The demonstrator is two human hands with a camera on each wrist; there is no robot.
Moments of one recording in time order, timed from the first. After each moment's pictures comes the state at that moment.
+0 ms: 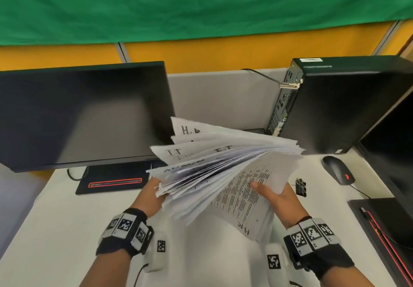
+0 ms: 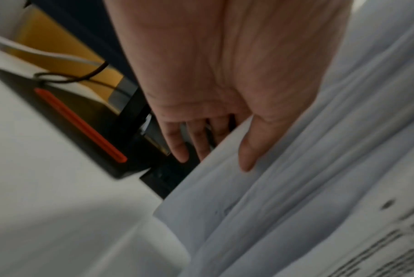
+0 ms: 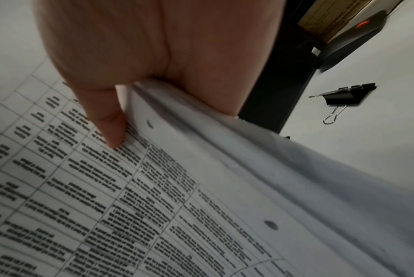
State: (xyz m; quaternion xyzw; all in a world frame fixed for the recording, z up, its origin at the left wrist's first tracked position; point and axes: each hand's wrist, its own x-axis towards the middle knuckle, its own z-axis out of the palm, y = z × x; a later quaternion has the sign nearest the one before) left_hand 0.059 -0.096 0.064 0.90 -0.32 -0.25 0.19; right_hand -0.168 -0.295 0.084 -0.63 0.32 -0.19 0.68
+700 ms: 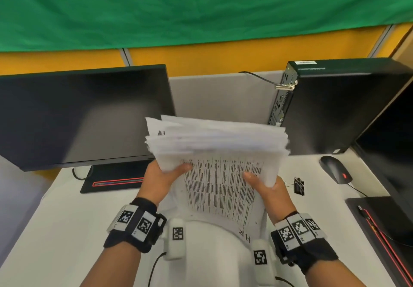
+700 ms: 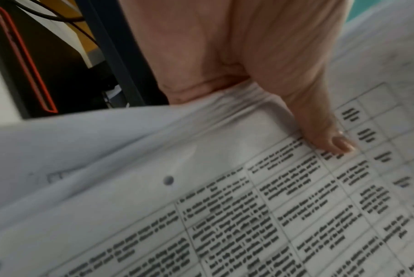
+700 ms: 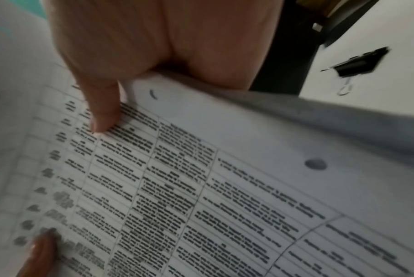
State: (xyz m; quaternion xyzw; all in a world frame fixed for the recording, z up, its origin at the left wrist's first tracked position) left_hand 0.033 -0.121 0.109 0.70 -0.24 -0.24 0.63; right_hand -0.163 -0.275 0.101 -0.62 0.30 -0.23 0.69
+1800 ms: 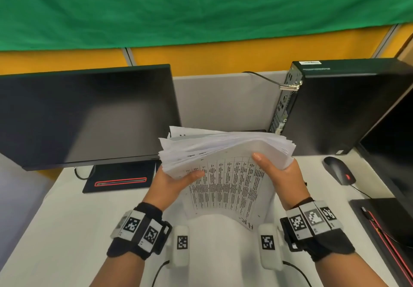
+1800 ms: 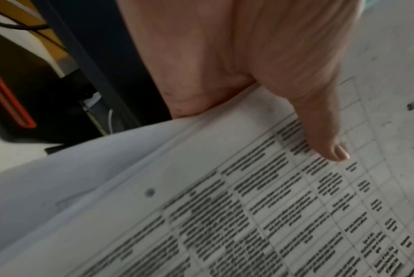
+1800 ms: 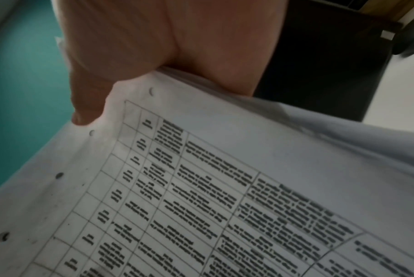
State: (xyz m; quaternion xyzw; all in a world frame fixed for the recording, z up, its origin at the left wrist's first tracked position) left_hand 0.020 -0.120 0.116 0.67 -0.31 -0.26 0.62; right_hand -0.153 -0.291 0.133 -0.62 0.24 -0.33 0.67
